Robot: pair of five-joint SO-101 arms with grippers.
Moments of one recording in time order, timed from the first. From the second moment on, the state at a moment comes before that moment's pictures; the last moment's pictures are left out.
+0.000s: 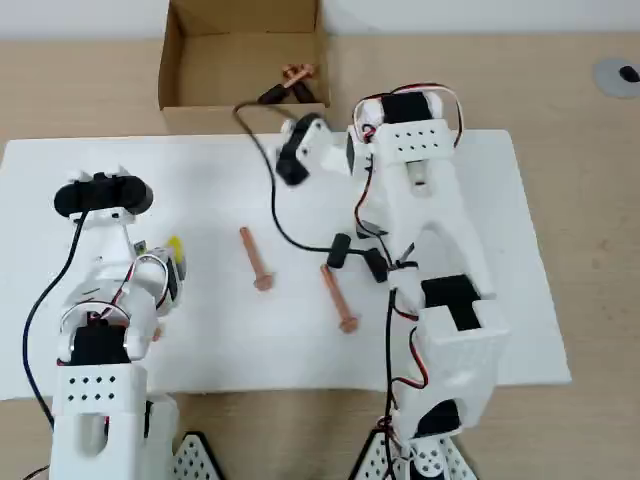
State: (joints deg) left arm -6.6 -67.0 72.6 45.1 -5.9; right arm -12.7 21.1 -18.9 101.3 51.8
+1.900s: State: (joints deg) left arm -6.2 -67.0 75.3 45.1 -10.7; right arm -8.6 43.0 -29.6 101.8 70.7
